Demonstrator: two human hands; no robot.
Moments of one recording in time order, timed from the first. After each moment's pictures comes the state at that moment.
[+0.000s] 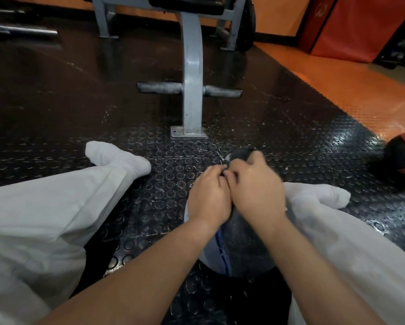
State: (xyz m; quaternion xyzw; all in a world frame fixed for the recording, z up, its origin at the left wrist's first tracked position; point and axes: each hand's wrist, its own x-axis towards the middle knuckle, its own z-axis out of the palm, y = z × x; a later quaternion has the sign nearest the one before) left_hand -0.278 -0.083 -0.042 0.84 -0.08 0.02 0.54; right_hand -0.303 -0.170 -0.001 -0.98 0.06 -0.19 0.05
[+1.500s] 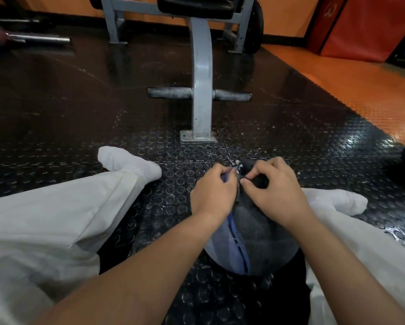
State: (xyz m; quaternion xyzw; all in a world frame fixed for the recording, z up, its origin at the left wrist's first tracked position) left_hand -0.253 -0.071 -0.034 0.87 -0.04 -0.05 0.49; right_hand -0.294 -0.189 -0.004 -0.95 0.05 -0.17 0.26
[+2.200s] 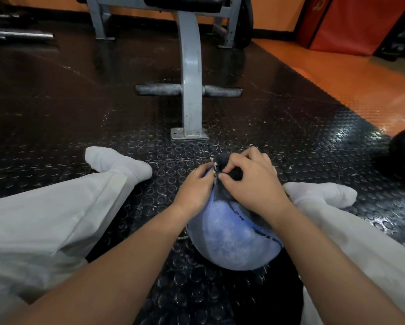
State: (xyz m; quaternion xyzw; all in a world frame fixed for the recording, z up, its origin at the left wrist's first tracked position) left_hand -0.230 -0.056 -0.049 0.76 -0.07 -0.16 0.62; right_hand -0.277 -0.176 -0.002 -0.97 0.03 -0.13 0.22
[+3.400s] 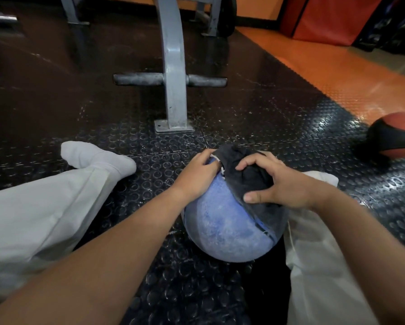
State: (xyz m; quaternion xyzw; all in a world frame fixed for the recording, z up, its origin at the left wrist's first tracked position) left_hand -0.210 -0.082 -0.053 0.78 -0.16 -0.17 0.57; right_hand -0.300 -0.252 0.014 -0.92 -0.03 0.15 0.35
